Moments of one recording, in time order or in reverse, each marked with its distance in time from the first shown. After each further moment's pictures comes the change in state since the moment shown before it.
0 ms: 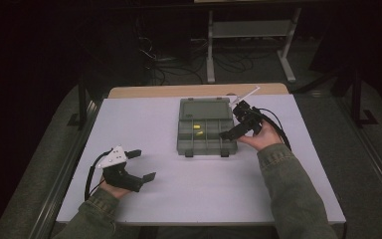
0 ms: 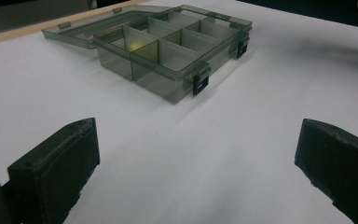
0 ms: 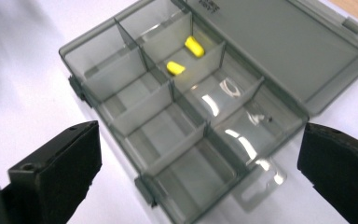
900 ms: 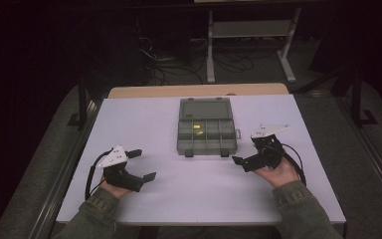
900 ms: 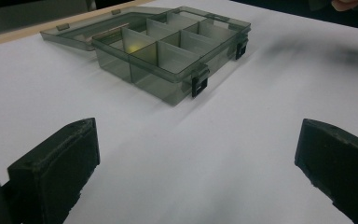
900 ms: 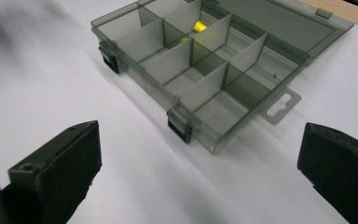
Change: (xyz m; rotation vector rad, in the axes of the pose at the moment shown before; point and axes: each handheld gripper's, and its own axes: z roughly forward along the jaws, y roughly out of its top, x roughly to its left) left arm -0.001 0.001 0.001 -0.002 -0.006 0.007; right arm 0.041 -0.094 -0.028 -0.221 -0.084 0.015
